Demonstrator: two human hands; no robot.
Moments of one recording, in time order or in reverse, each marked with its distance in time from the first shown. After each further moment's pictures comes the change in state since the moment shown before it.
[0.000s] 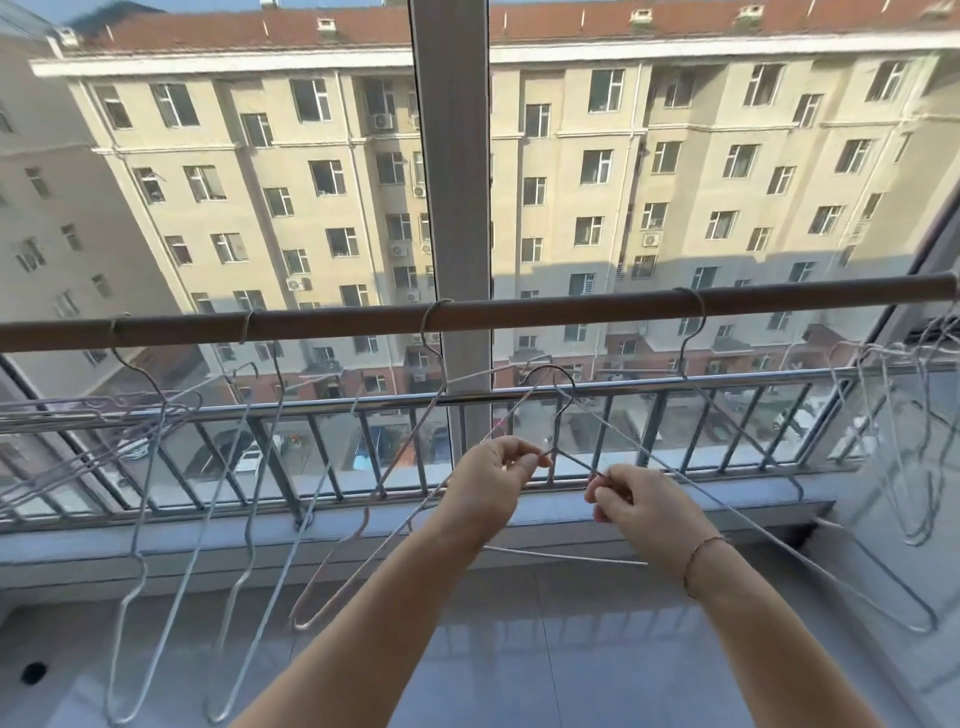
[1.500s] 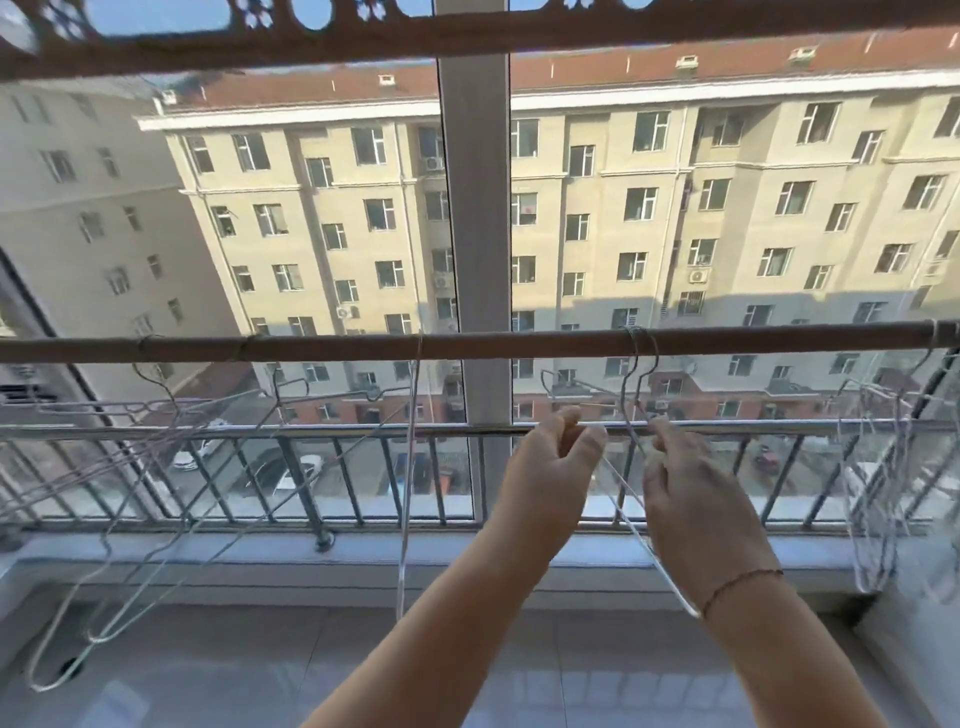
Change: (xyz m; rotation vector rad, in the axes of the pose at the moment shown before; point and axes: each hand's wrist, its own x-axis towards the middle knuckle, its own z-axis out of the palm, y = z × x) left_hand -0.014 0.076 0.045 -0.214 0.090 0.173; right_hand -0.022 -0.035 -0.058 -0.082 0.335 -0.127
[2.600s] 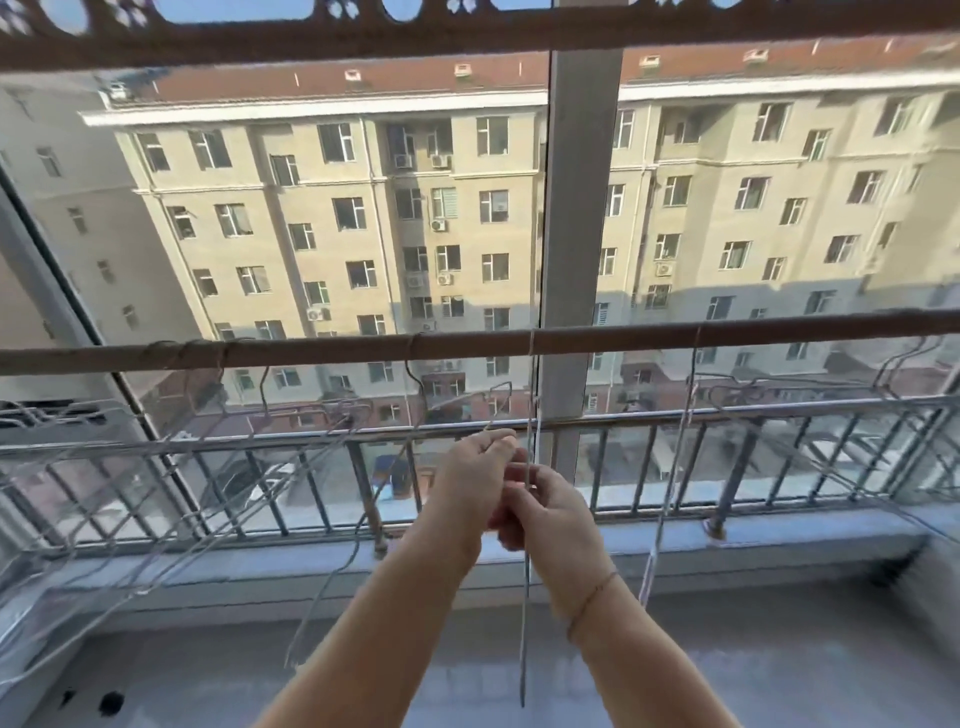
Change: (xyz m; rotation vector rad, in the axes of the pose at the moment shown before) left_hand -0.020 -0.044 -0.291 -0.125 0.106 -0.335; right_hand -0.055 -0.238 0.230 1.014 -0.260 0.189
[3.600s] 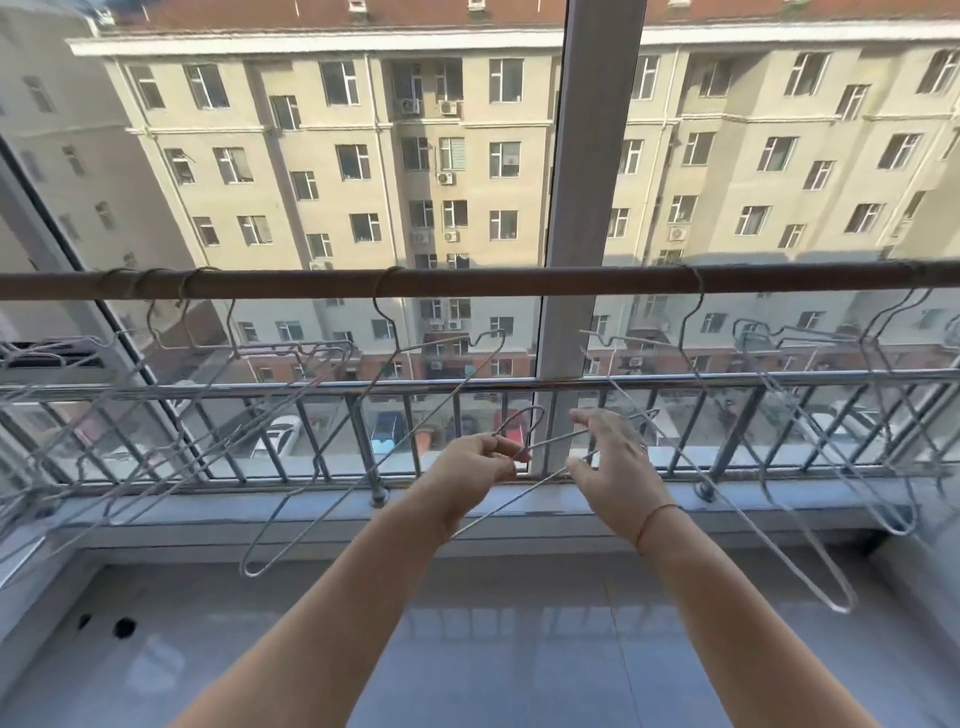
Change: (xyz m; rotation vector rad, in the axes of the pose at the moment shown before) left_hand 0.029 -0.054 -0.008 0.259 -0.181 -0.066; right_hand 0.036 0.026 -0.085 -0.967 0.023 -0.177
